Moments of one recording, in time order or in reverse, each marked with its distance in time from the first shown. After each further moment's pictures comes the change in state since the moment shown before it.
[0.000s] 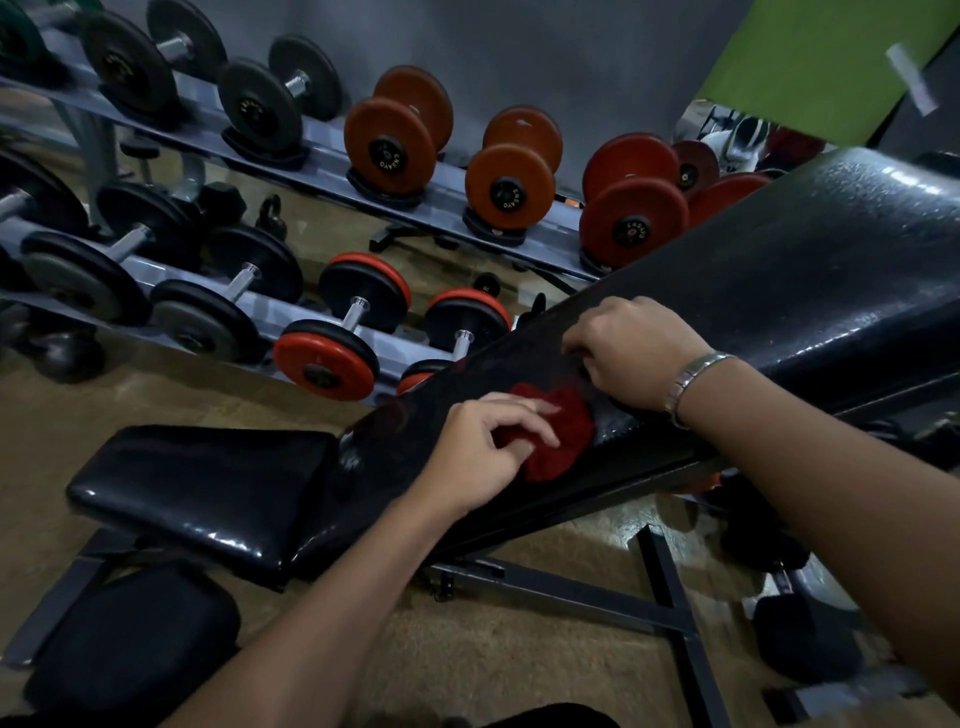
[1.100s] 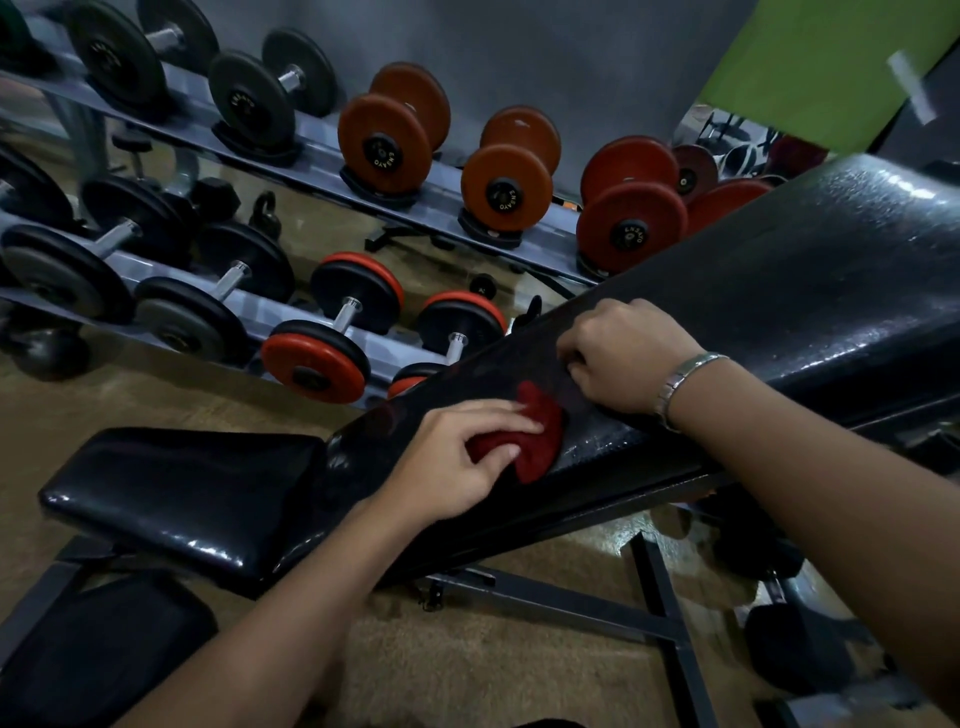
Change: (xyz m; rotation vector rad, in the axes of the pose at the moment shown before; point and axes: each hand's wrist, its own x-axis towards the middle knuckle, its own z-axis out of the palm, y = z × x) left_hand 0.006 -0.020 -0.015 0.186 -0.009 0.170; right_hand 0.010 0.005 0.003 -0.006 -0.037 0.002
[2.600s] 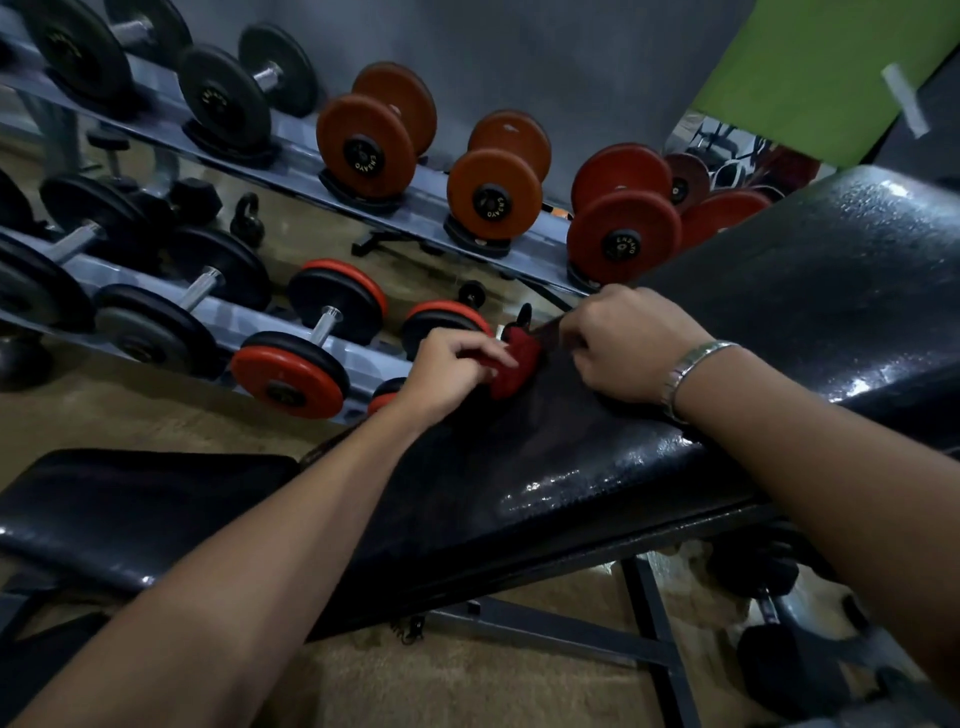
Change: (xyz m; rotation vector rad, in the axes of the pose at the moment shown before) left_hand 0.128 -0.053 0.008 -0.271 0.081 -0.295; right_hand 0.032 0.035 0.009 0.031 0.066 0.026
